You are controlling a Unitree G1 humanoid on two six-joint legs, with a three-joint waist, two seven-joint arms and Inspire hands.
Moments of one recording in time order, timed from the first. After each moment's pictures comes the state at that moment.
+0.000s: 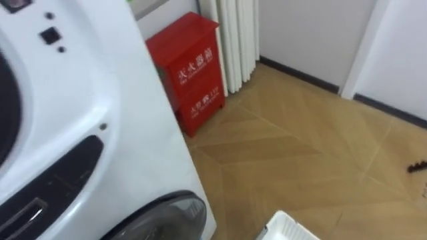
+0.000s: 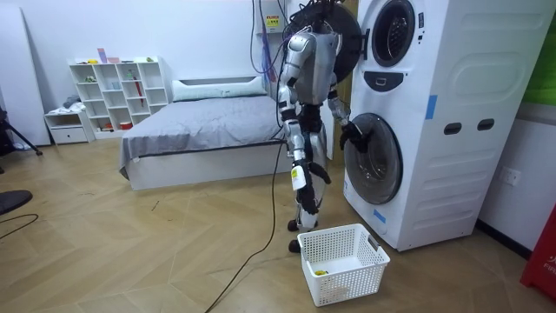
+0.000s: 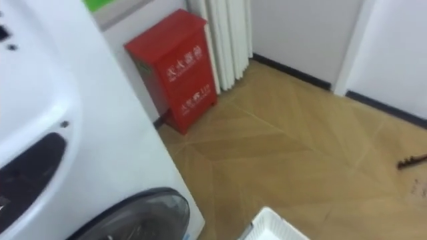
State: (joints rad) left arm 0.04 0.21 -0.33 1.12 0.04 -0.20 0.25; right arm 0.18 -0.34 -0.16 0.95 0.47 -0.20 -0.13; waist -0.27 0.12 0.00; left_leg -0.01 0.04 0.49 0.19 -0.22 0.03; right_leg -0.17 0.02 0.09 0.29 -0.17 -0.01
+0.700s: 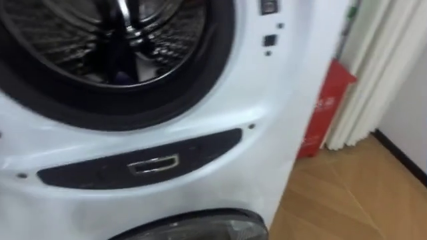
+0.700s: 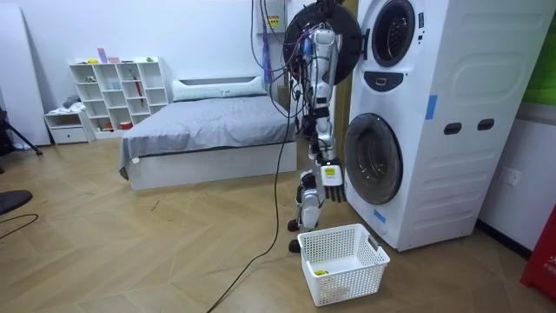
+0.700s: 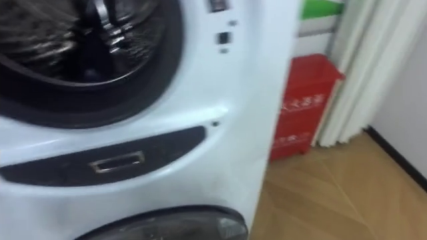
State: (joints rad) left arm 0.24 0.21 0.00 1.17 0.26 -0.01 0.28; right arm 0.06 -0.23 0.06 1.29 0.29 0.00 0.10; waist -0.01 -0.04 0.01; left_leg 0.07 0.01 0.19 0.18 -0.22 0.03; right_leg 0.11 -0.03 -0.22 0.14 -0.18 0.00
